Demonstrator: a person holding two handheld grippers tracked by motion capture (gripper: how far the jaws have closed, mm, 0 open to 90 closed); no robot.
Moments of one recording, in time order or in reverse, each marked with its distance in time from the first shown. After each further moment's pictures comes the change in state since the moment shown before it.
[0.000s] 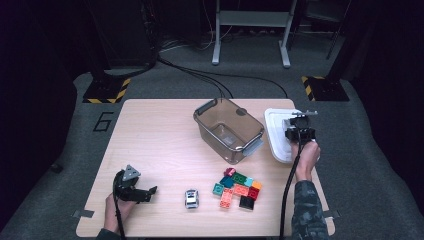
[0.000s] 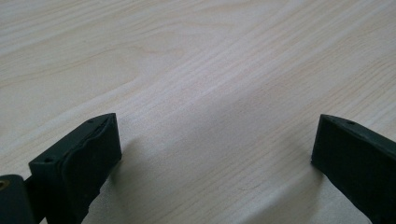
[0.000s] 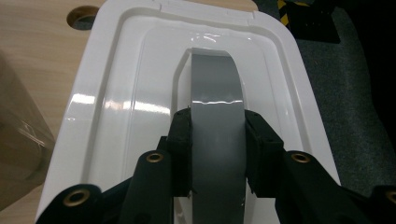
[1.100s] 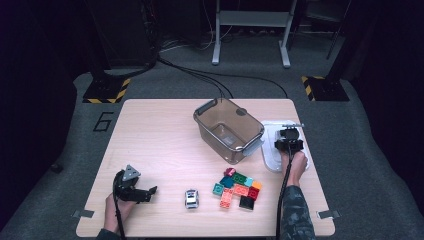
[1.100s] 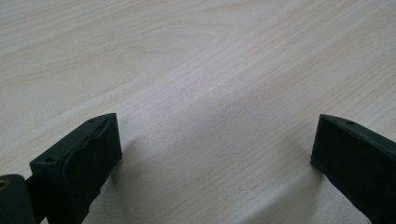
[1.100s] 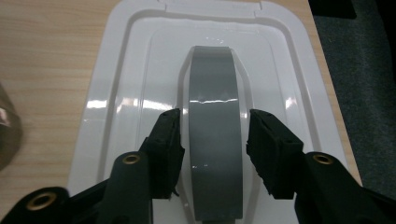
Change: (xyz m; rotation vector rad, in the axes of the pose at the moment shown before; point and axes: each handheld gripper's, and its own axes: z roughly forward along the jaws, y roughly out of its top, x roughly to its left) left arm 0.000 0.000 0.000 0.001 -0.001 0.005; right arm 0.019 -0.038 0.047 0.042 0.015 0.015
